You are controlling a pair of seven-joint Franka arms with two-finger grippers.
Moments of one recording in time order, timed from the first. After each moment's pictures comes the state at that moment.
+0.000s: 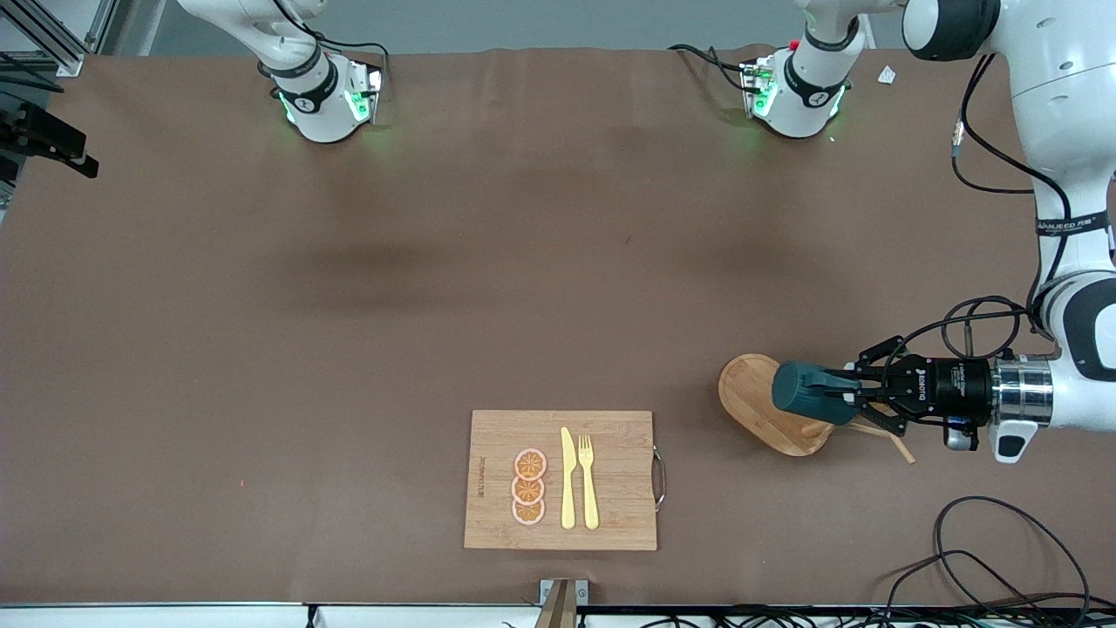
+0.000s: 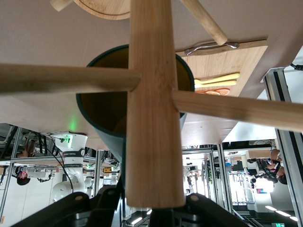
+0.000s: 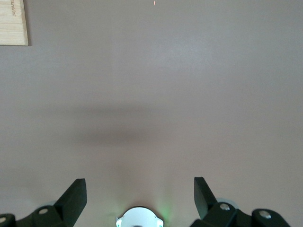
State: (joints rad) left arm 0.02 0.72 0.15 -1.25 -1.10 1.46 -1.01; right arm -0.01 -0.10 -0.08 -1.56 0.00 1.37 -0.11
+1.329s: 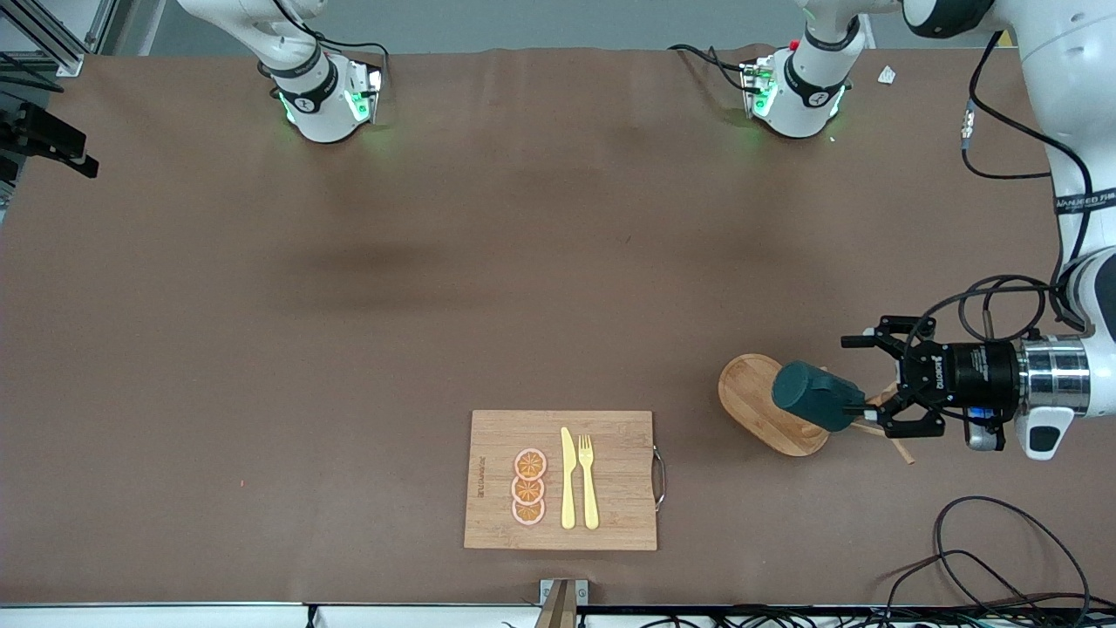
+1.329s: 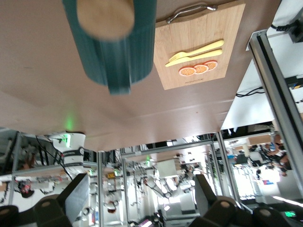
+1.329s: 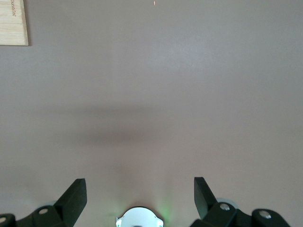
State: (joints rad) left arm -0.02 0.62 0.14 -1.20 -1.07 1.46 -1.03; right arm -0.01 -0.10 -0.08 -1.56 0.00 1.37 -0.11
